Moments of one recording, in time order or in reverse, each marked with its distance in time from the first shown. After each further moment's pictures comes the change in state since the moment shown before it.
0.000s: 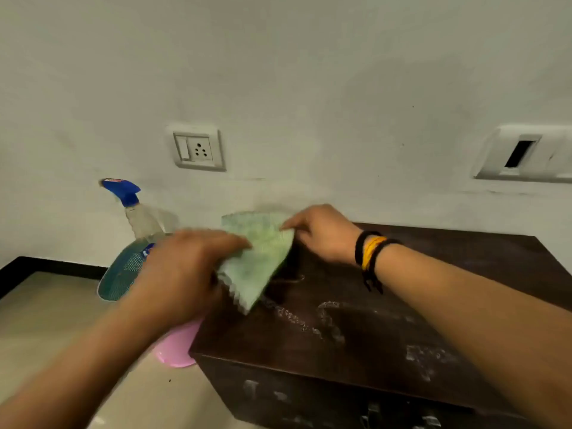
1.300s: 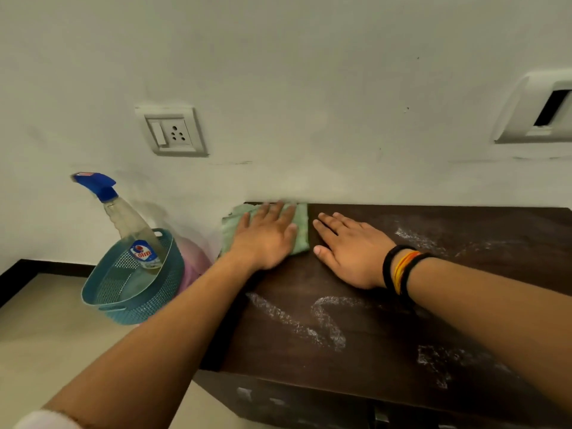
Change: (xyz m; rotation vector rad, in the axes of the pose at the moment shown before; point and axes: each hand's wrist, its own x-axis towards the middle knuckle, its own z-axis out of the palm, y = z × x) left_hand 0.108 -0.012 0.171 0.053 -0.468 -0.314; right_hand -0.029 0.079 0.042 -0.449 -0.192 0.109
